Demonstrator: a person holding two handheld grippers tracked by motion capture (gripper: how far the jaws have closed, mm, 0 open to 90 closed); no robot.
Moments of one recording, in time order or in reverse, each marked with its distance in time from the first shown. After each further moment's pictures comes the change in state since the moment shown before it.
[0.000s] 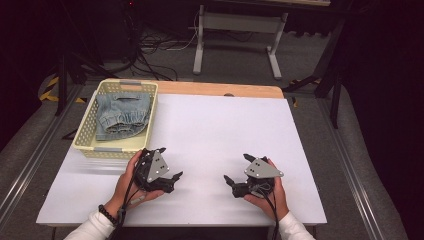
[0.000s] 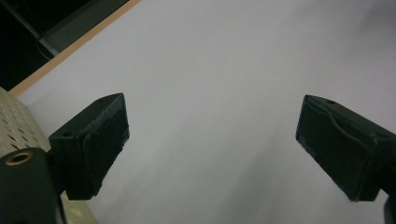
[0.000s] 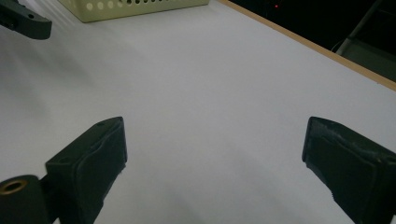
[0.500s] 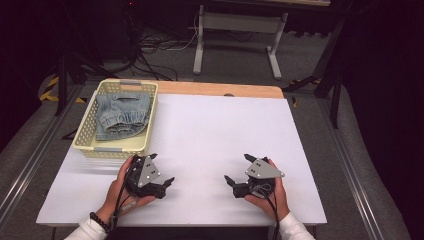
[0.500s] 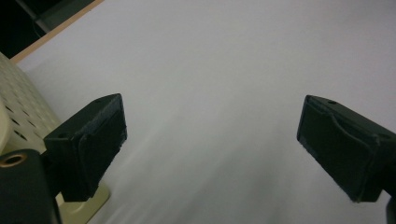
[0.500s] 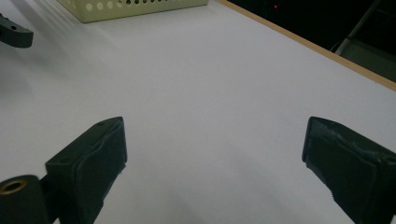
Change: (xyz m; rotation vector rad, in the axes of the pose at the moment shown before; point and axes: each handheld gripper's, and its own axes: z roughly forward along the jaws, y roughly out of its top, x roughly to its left) left arm 0.002 -0.025 -0.010 0.037 -0.005 -0.035; right arm -0.001 -0.001 -0.002 -0.002 0.001 0.003
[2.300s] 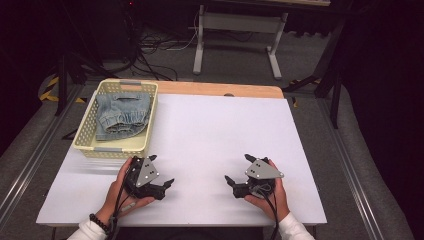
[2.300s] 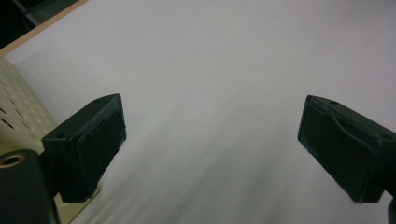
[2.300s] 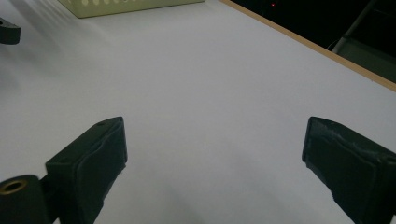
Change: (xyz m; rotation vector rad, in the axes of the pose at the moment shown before) left arm 0.000 -0.002 0.000 -0.009 -0.028 -0.030; right arm 0.001 -0.001 0.000 0.010 -0.015 -0.006
